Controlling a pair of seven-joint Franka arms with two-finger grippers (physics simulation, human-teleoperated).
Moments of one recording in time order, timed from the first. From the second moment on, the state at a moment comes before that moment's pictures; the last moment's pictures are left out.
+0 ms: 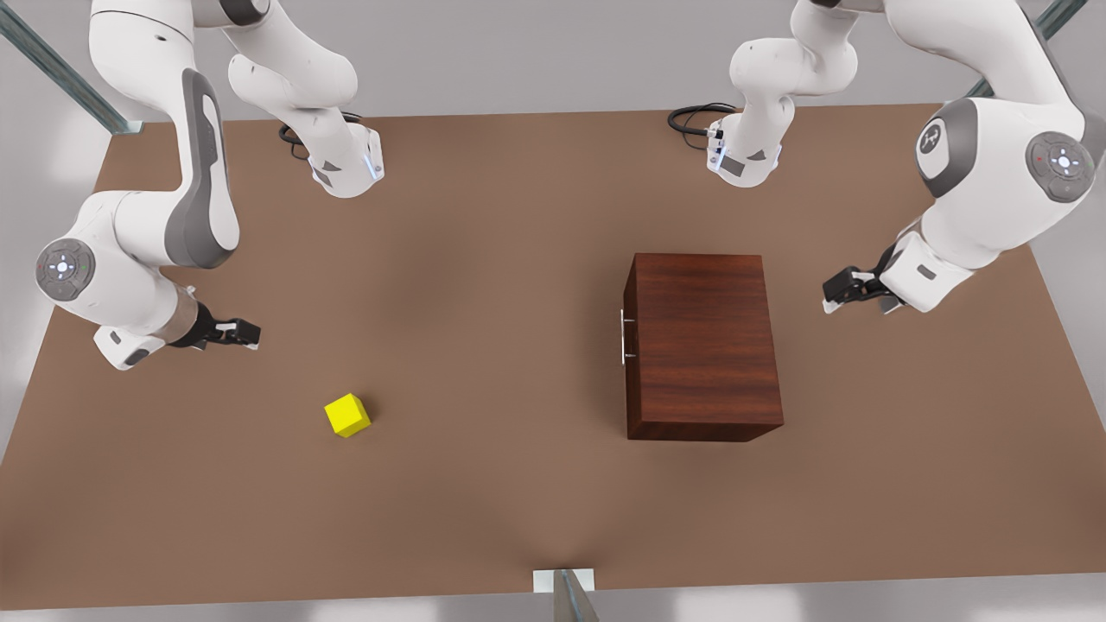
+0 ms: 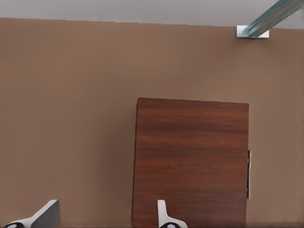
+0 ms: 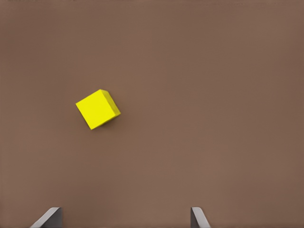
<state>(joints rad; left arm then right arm) -0.07 0.13 -0.03 -1.46 -0.09 1.62 -0.08 -0.06 0.13 0.01 -1.76 0.01 1.83 -0.02</state>
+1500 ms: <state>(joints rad) -0.82 0.81 -0.03 -1.22 0.55 1.67 -0.96 0.10 0.50 0.01 -1.86 0.11 2.34 1.03</state>
